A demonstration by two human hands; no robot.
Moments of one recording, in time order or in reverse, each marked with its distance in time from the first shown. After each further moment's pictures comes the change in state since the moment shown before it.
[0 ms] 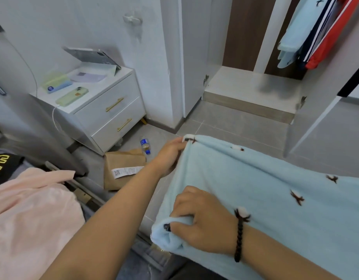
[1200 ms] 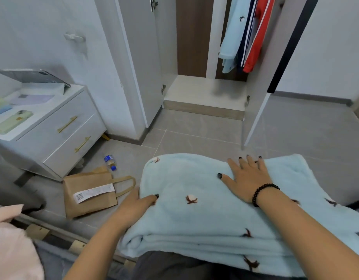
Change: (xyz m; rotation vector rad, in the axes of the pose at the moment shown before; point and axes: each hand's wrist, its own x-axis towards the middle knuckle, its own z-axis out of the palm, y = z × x) left_hand -0.069 -0.051 0.027 0.564 0.105 -0.217; right_hand -0.102 0.149 -0.091 -0.705 -0.047 0.981
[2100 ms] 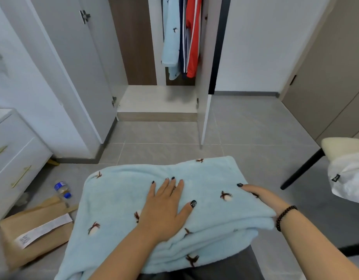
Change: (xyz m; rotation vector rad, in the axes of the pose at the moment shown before) left_hand -0.006 0.064 0.147 0.977 -0.044 0.792; right_hand -0.098 0.134 0.047 1.860 -0.250 0.535
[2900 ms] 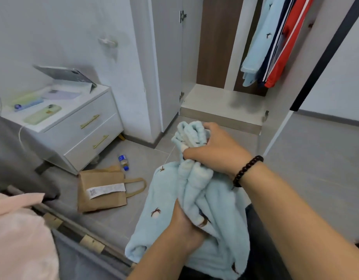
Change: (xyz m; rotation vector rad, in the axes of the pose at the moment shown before) left_hand -0.061 -0.029 -0.054 -2.387 0.418 -0.800; right_hand -0.074 -0.105 0.313 -0.899 -0.183 -0.760
